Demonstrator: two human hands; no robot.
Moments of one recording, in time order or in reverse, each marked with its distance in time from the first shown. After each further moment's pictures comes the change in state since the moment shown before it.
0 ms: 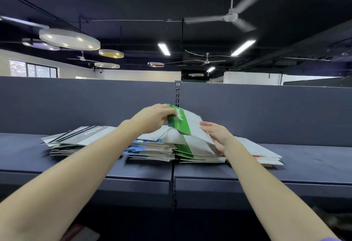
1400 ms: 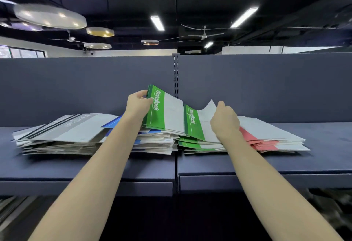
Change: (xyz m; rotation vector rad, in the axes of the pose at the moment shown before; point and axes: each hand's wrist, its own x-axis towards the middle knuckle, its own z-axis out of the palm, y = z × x) left_hand 0.010 -0.025 0.047 -1.018 0.376 -0.826; right_hand 0.031 0.027 0.003 -1.486 0.562 -0.280
